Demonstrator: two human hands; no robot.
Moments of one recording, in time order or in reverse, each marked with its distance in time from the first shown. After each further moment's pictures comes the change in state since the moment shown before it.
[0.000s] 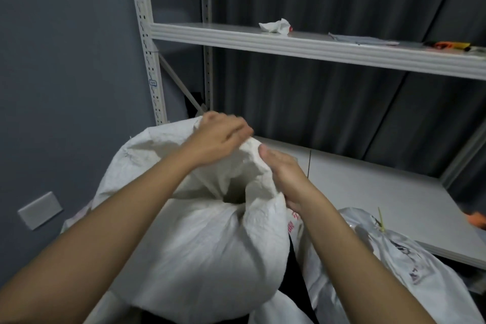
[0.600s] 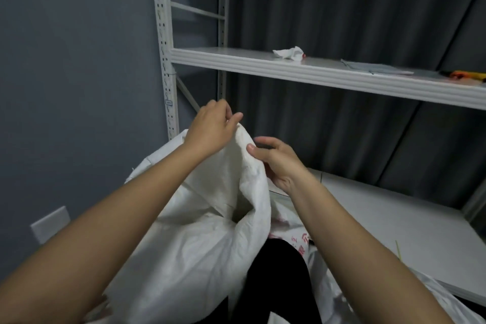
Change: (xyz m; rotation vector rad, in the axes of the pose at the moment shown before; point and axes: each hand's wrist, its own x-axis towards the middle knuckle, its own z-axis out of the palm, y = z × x) left_hand 0.036 -0.020 -0.040 0.032 0.241 -0.427; right_hand 0.067 -0.047 0.024 0.157 0.044 0.098
